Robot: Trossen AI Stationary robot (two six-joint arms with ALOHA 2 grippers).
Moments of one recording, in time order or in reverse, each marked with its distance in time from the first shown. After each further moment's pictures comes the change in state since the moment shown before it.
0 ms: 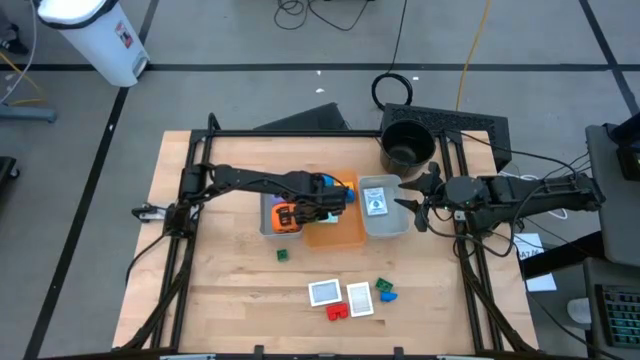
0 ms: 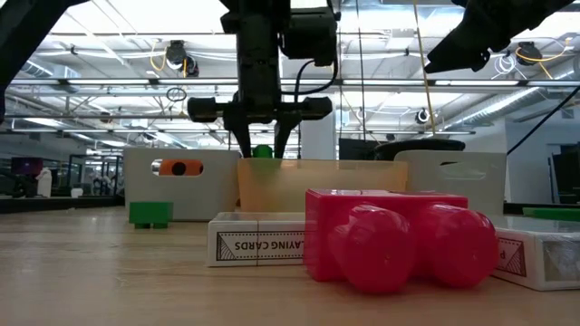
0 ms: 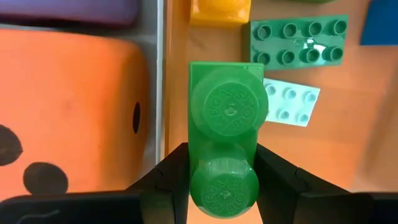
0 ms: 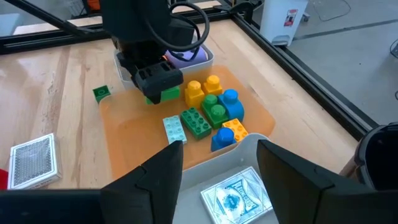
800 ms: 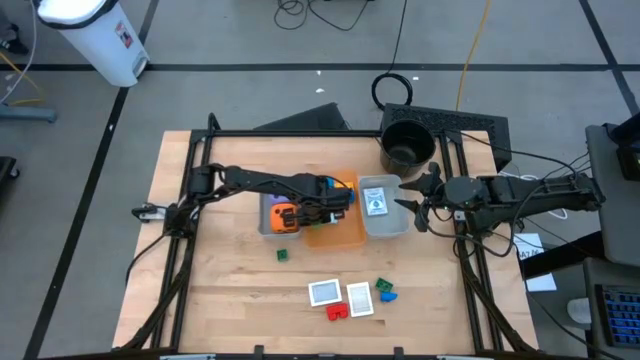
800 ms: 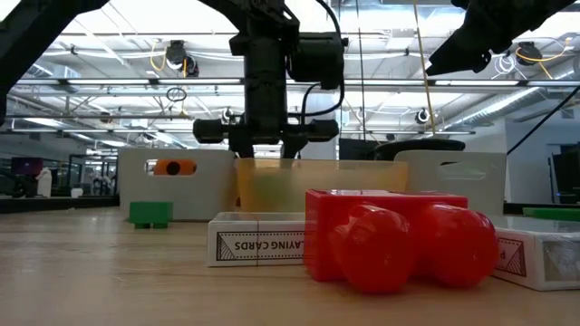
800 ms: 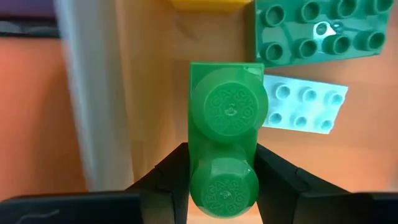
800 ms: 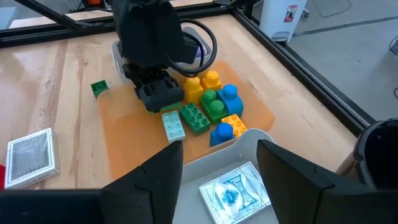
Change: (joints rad) left arm 0.013 0.072 -0.001 0.045 0.061 0.053; right arm 0.000 0.001 0.000 -0.019 0.000 0.001
